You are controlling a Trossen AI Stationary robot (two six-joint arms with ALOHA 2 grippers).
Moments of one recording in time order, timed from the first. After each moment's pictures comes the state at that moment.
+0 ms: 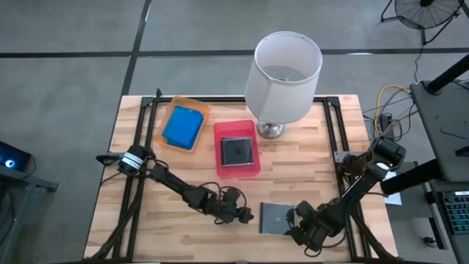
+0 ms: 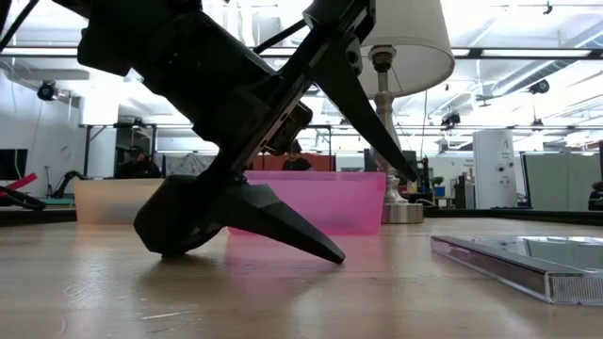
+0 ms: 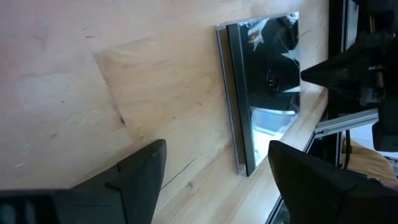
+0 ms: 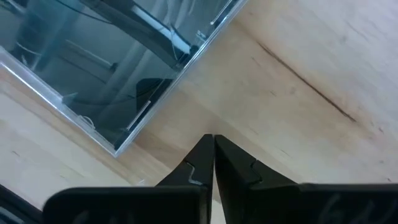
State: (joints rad) left arm -0.45 2.02 1.15 0.23 -0.24 -1.63; right arm 0.89 1.72 0.93 -0.61 0.07 1.88
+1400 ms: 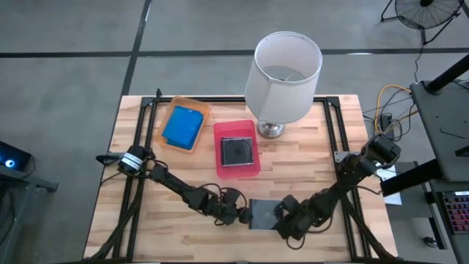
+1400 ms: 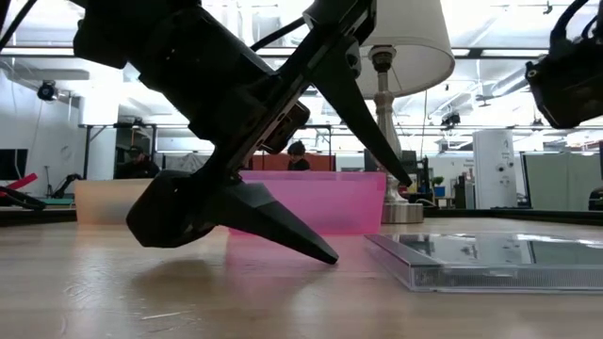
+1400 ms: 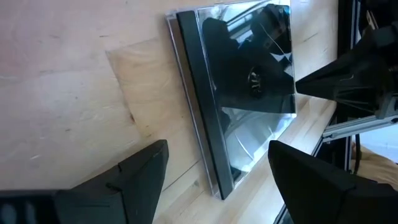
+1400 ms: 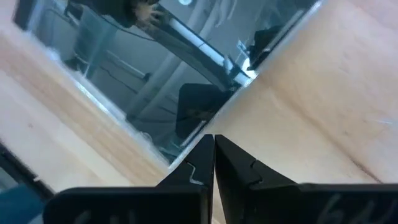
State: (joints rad) left arm -0.45 2.02 1.17 0.16 -0.26 -1.65; right arm 0.72 1.72 0.93 -0.43 0.11 1.70
